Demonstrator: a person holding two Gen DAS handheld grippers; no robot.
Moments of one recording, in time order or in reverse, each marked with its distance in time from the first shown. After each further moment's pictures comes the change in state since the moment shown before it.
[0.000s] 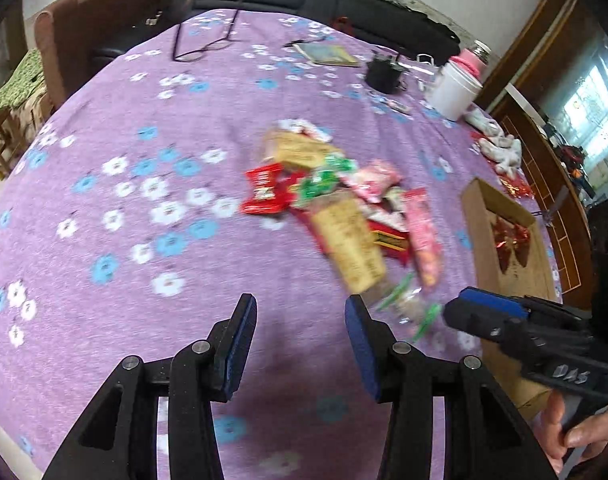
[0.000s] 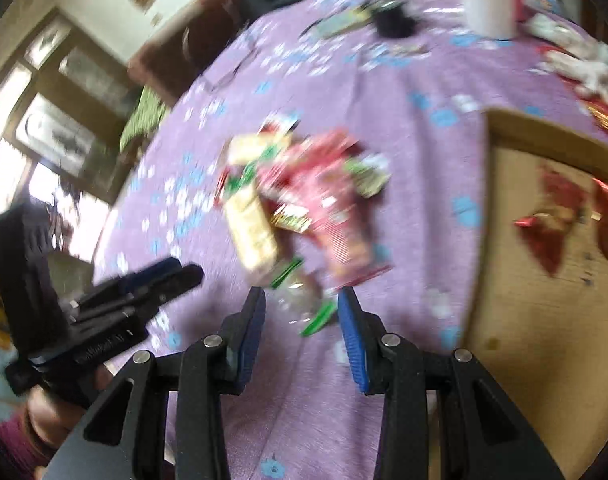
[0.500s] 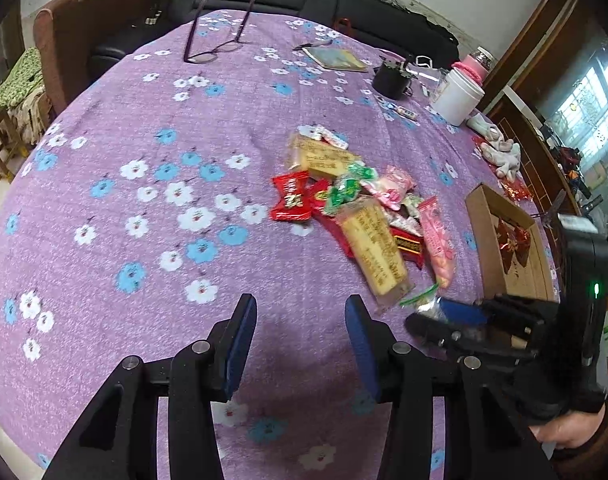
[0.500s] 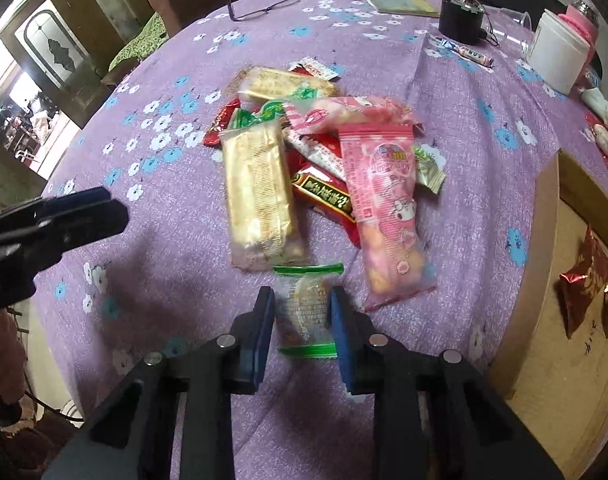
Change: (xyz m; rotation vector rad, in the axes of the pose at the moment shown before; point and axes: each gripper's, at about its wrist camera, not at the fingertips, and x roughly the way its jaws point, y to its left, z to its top) left arm -0.004 0.017 0.008 0.011 0.010 -0.036; right arm 0.039 0.031 -0.005 -0.201 0.067 -0.168
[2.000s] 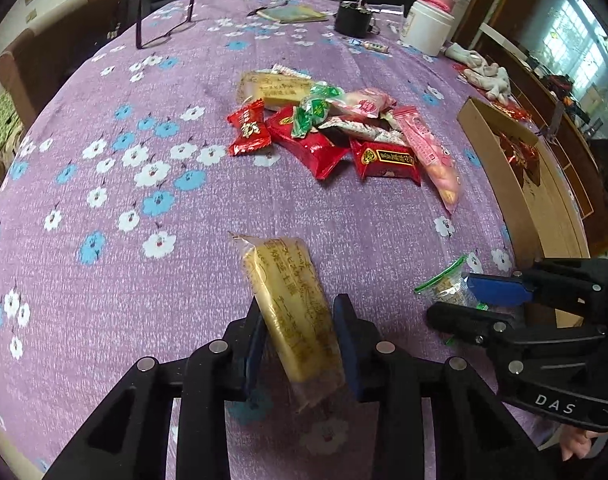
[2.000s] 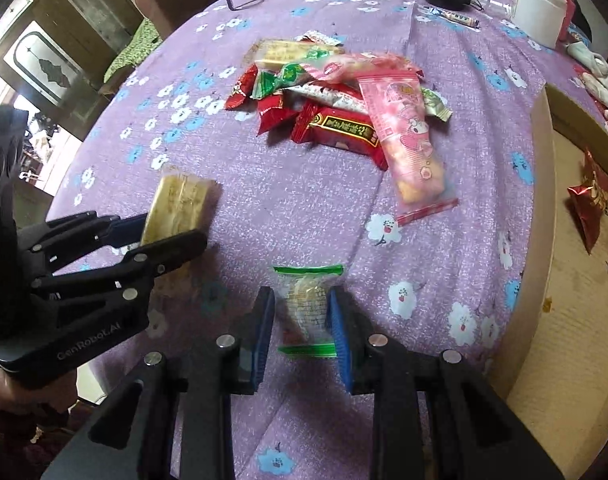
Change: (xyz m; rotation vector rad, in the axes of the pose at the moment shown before) left arm 0.023 -0.021 -0.044 0.193 0.073 0.055; right arm -0.004 0.016 -0.040 0.078 0.039 0.041
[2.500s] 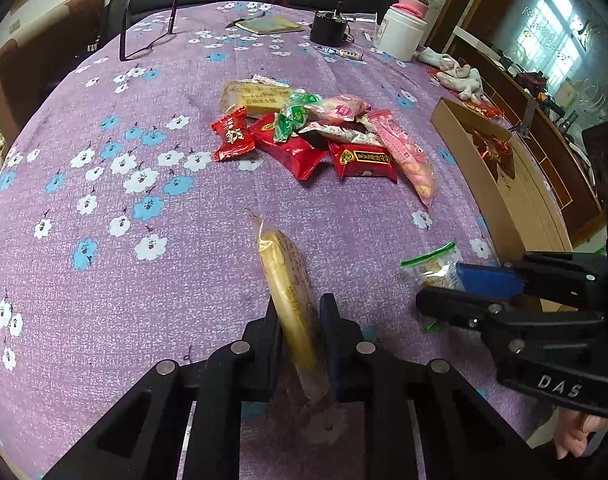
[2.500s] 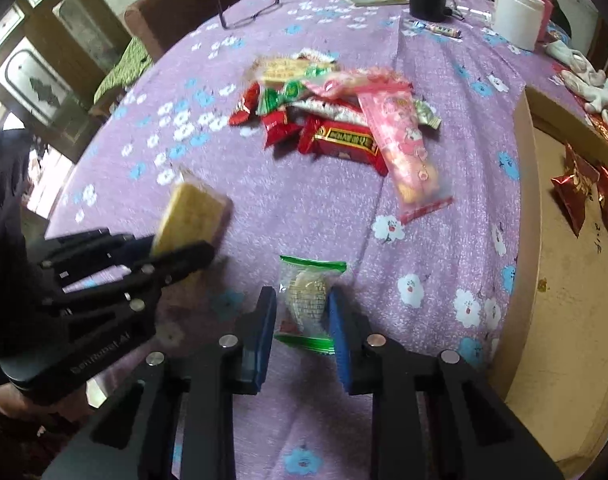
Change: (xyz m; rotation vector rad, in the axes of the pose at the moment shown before) left arm -0.008 0.005 -0.008 0.040 -0.030 -0.081; right arm -0.011 0.013 -0.007 0.076 -0.078 -0.018
